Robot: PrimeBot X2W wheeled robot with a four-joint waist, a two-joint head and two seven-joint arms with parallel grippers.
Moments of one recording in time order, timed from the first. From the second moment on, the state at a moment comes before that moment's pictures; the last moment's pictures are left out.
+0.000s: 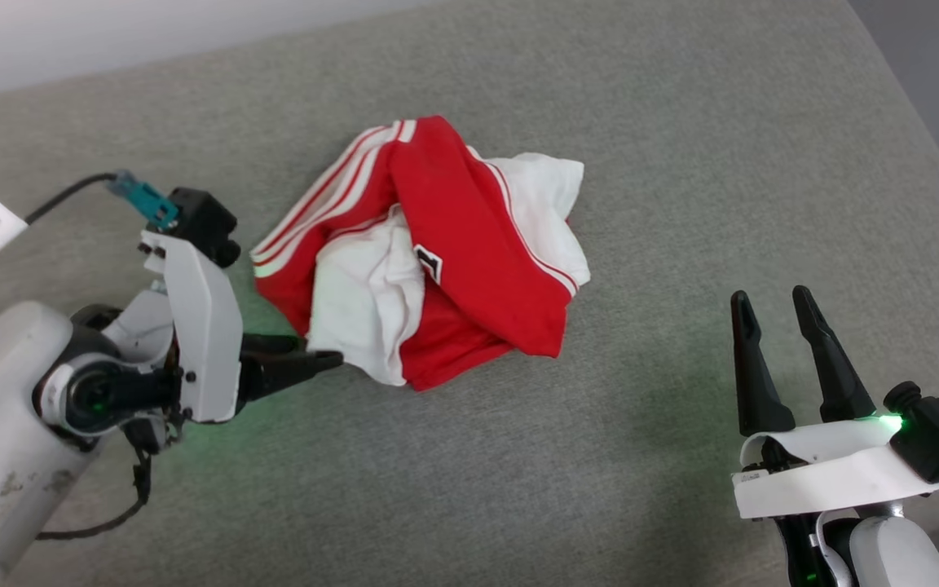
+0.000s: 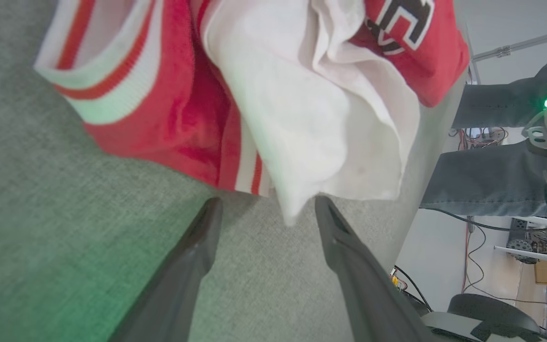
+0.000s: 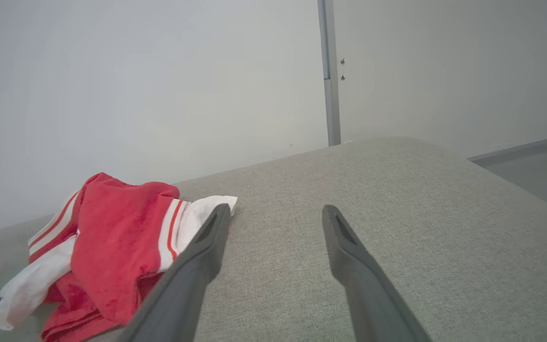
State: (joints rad) left arm -0.83 0.79 -0.82 0.22 -1.40 -0.13 0.77; right arm -0.18 -0.05 0.11 0.06 0.36 0.13 -0.26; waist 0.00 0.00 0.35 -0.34
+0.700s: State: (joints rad) left arm -0.97 0.97 -0.79 0.29 -1.39 -0.13 0.82; right arm -0.17 -0.05 0.07 0.09 0.35 0.13 -0.26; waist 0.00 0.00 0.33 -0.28
